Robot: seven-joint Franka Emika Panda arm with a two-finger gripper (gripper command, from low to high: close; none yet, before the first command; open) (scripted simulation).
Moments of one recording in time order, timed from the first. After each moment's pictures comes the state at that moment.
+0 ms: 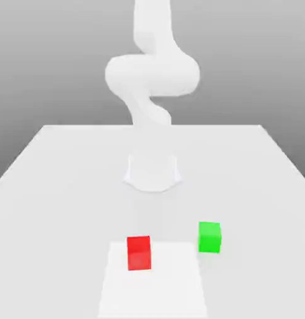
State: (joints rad) arm 0.01 -0.73 -0.02 -2.36 0.01 2.35 0.77
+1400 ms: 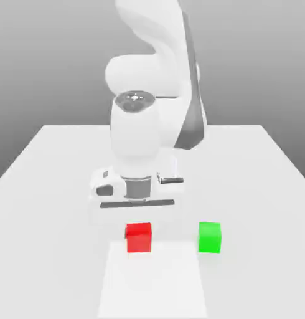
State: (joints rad) arm 0.02 -0.05 -0.04 -2.85 0.02 2.80 0.68
